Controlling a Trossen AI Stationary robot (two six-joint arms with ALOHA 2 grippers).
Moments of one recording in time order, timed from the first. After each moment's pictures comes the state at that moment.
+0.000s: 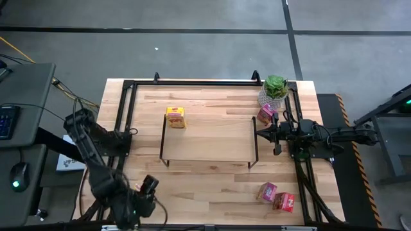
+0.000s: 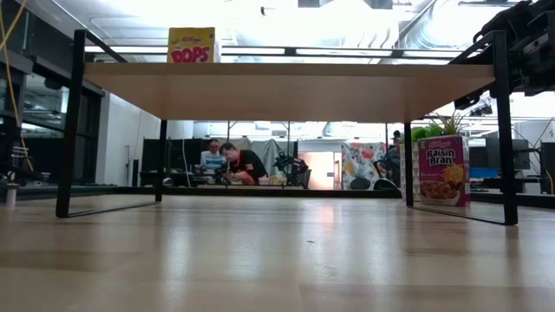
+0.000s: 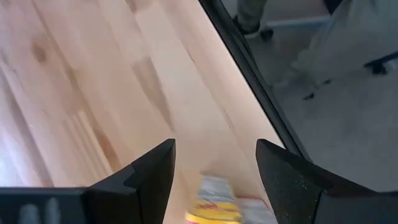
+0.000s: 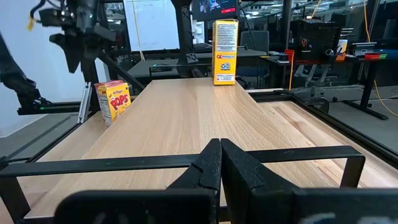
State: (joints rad) left arm -1.00 1.61 1.45 -1.03 -0.27 -0.42; right arm 0.02 0.15 0.01 0.15 0.06 0.03
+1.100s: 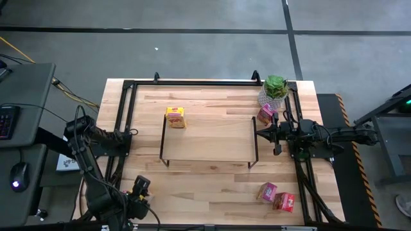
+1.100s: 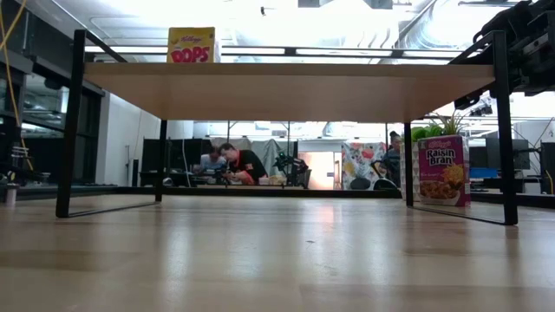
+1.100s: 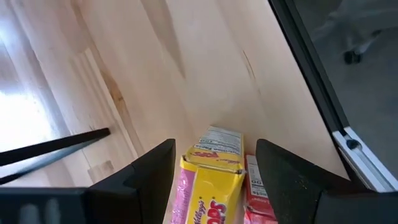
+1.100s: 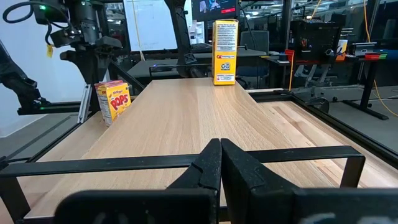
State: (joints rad) left arm -1.09 1.70 1.45 -1.21 -0.33 -0.59; right arm 0.02 0.15 0.01 0.15 0.06 0.03
